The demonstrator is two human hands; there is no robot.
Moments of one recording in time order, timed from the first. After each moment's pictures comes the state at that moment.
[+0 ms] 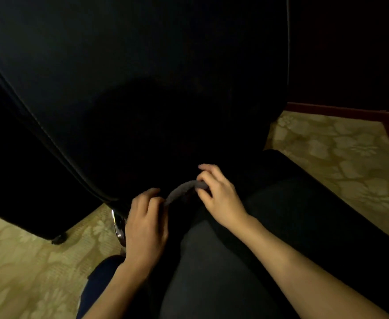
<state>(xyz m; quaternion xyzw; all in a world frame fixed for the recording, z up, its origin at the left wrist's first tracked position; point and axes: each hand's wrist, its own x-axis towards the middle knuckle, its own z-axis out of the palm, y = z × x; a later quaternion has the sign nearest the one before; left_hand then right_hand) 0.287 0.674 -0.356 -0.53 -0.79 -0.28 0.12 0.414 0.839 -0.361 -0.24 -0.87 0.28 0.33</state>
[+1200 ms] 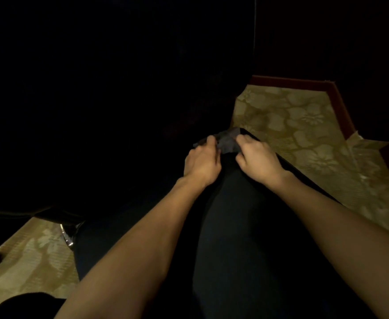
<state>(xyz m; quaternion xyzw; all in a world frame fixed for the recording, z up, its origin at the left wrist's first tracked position) 0.375 0.910 -0.380 -0.61 -0.76 -0.19 -0.14 0.524 0.976 -0.381 -0.42 -0.90 0.05 0.11</state>
